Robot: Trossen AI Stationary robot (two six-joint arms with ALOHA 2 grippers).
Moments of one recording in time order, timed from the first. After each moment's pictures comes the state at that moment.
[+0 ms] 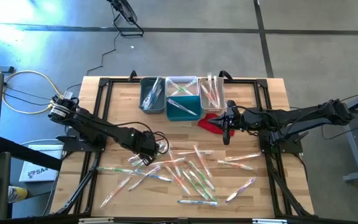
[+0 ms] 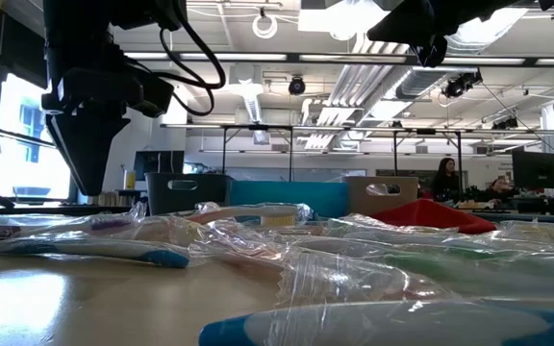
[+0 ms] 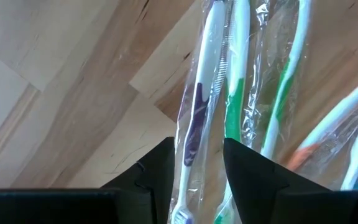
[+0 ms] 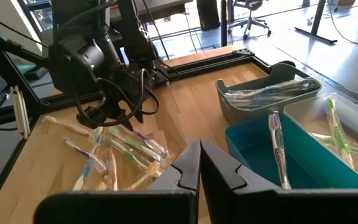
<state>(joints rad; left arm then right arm) -0.29 1.54 0.97 -0.86 -0.15 -1.00 0.09 0.96 0.67 0.01 0.26 0.26</state>
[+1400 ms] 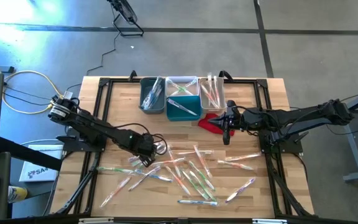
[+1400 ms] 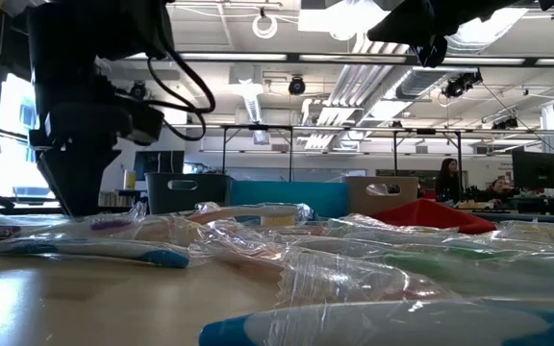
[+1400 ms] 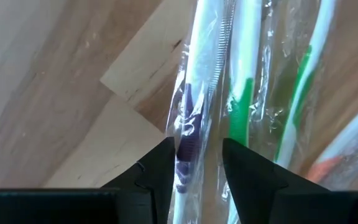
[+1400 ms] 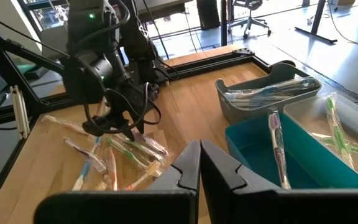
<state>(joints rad) -0.29 1.54 0.82 -0.62 -0.12 -1.00 0.09 0.96 0.67 0.01 0.26 0.26</state>
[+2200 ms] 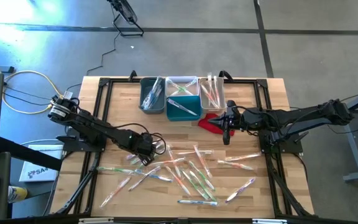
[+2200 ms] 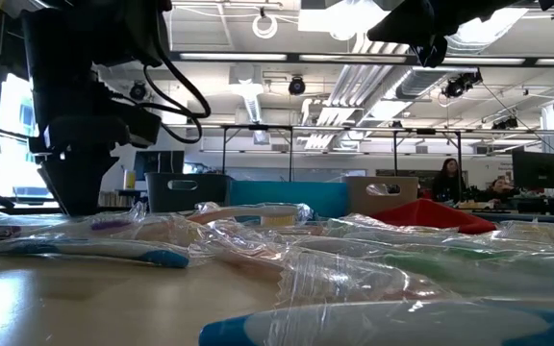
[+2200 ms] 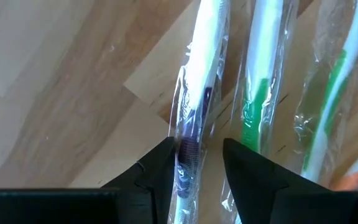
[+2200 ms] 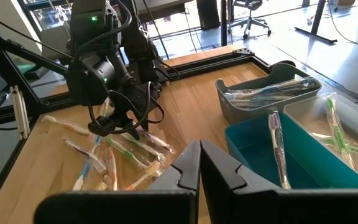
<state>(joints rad) -0.29 1.54 0.80 -0.63 -0.16 -1.00 0.09 0.96 0.67 0.01 0.26 0.26</state>
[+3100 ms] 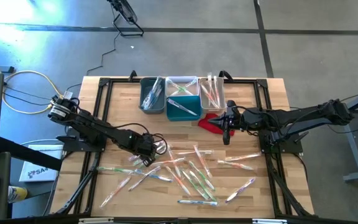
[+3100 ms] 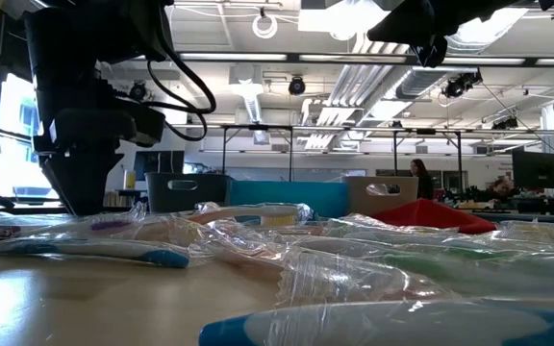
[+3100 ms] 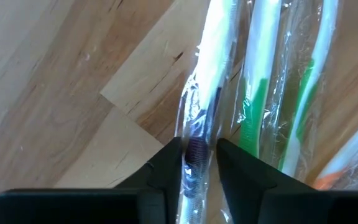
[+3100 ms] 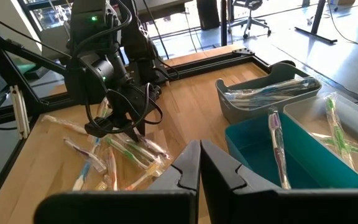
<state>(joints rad) -0.29 1.54 0.80 -0.58 -0.14 -1.00 0.09 0.96 0.67 0.01 0.26 0.26</state>
